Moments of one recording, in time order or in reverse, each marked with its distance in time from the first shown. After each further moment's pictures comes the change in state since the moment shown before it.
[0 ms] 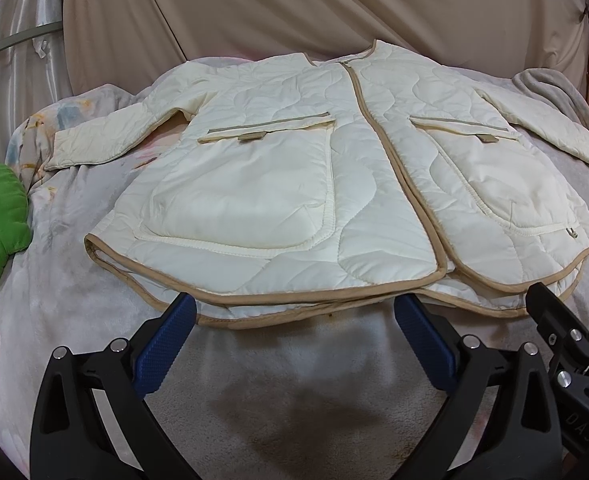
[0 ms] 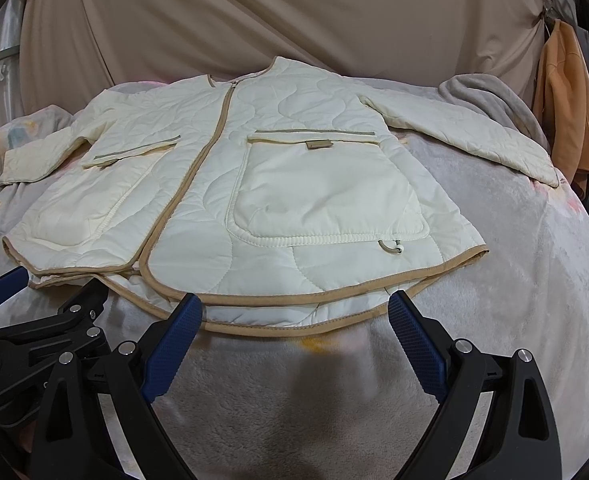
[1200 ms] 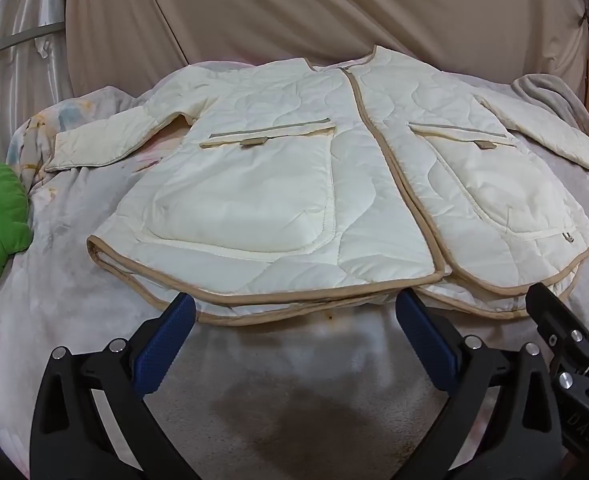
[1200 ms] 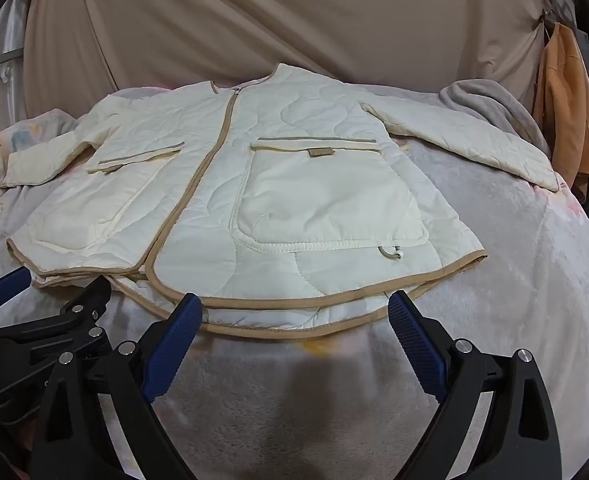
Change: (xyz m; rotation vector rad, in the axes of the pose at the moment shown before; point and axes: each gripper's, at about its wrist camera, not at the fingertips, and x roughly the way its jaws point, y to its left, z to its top) left arm -0.003 -0.002 0.003 -0.004 -0.013 0.001; right arm -0.007 0.000 0.002 0.003 -0.017 0.004
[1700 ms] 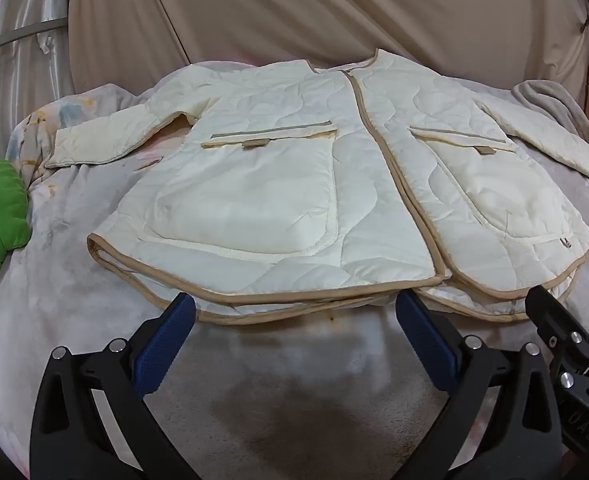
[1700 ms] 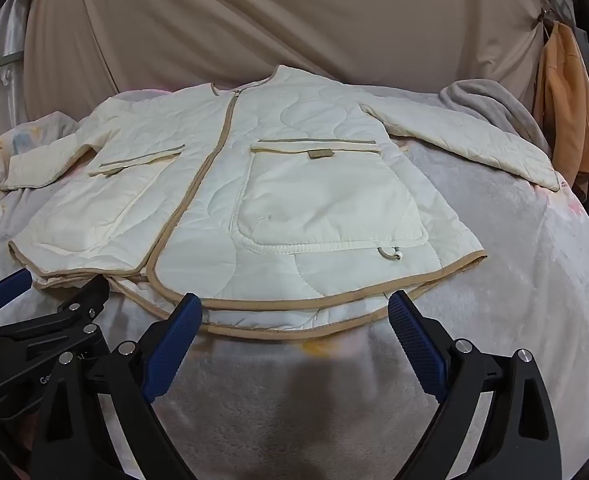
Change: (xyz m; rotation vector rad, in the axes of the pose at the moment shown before) left arm -0.003 0.006 0.004 -0.013 -0.005 -0.008; right arm -0.001 0.000 0.000 -0.005 -0.007 0.000
